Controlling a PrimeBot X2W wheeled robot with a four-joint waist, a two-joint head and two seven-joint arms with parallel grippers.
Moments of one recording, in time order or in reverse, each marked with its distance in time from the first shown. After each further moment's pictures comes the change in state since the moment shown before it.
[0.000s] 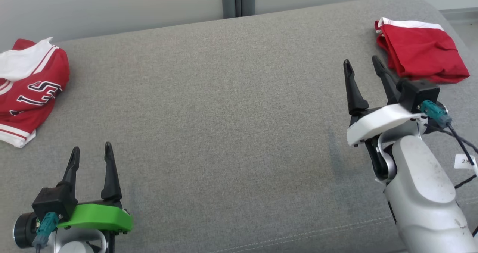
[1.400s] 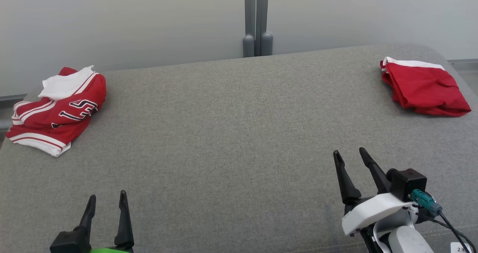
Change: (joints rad) left arm 0.209 -0.038 0.014 -0.012 0.023 -0.029 -0.003; right arm 0.486 0.065 0.001 -0.303 0.008 0.000 0.074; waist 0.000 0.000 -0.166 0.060
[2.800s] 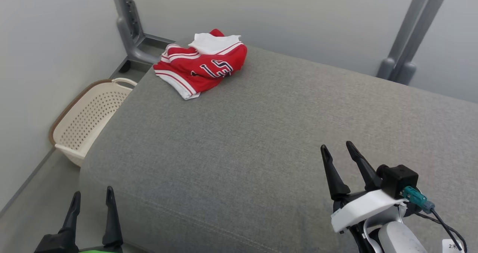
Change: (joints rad) left arm 0.045 0.048 0.020 -0.134 0.026 0.045 0.035; right arm -0.017 0.001 0.057 -0.014 0.043 0.000 -0.033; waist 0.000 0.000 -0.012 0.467
